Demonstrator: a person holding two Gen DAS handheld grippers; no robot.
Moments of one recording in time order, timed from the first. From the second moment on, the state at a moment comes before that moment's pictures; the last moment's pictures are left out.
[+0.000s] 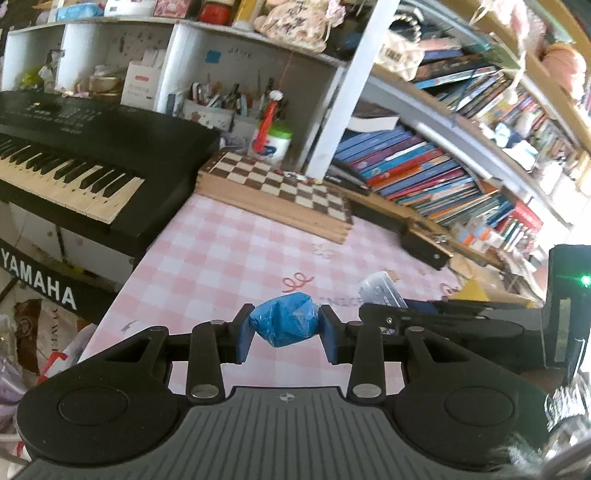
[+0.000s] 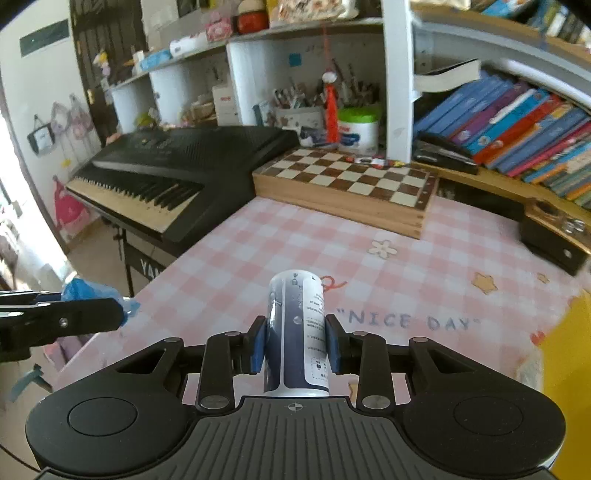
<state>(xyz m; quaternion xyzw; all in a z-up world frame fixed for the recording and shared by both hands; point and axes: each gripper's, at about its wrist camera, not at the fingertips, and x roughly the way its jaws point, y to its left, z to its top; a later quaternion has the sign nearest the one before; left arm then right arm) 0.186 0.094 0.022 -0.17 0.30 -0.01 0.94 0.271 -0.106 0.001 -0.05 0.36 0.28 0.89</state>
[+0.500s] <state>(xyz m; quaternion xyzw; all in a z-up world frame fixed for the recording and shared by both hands) 0.085 0.093 0.028 -0.19 0.29 -0.07 0.93 0.149 -0.124 0.020 -0.03 0.36 0.24 0.90</state>
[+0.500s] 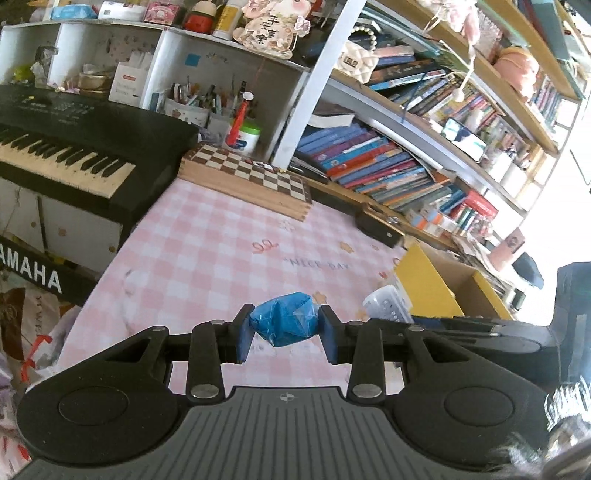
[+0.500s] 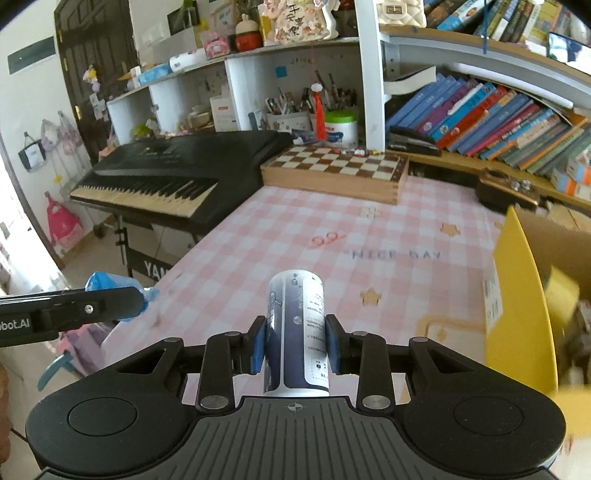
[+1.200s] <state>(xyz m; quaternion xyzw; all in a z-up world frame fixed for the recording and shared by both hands) -0.008 0.081 0.010 -0.17 0.32 -0.13 0.92 0.019 -0.141 0.007 -0.01 0.39 0.19 0.90</state>
